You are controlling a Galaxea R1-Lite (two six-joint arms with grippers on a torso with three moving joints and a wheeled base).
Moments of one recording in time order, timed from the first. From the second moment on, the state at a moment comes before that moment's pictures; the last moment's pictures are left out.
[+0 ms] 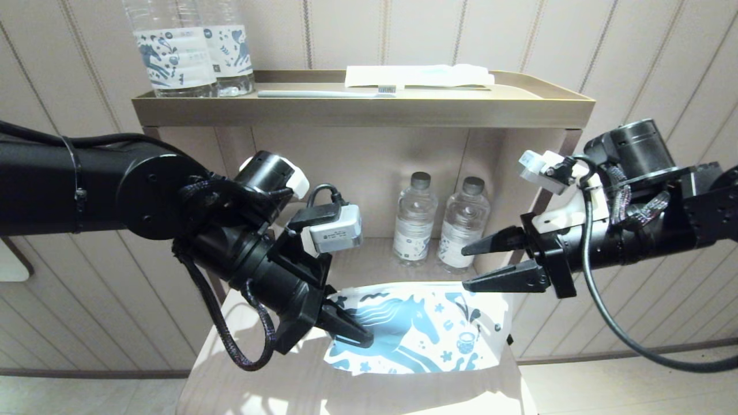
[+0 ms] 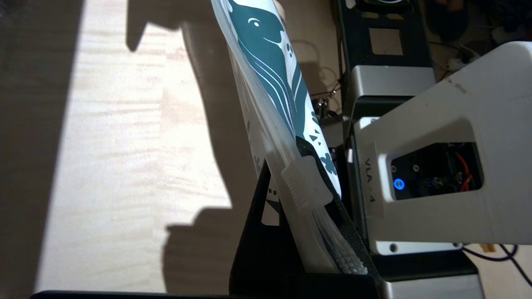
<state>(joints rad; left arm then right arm) -0.64 1.85 -1.42 0.59 -0.84 0.75 0.25 1.63 -1.21 0.28 0.90 -0.46</state>
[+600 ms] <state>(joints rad) -0.64 1.82 -1.38 0.53 -0.87 0.75 0.26 1.67 -1.15 0.28 0.96 -0.54</state>
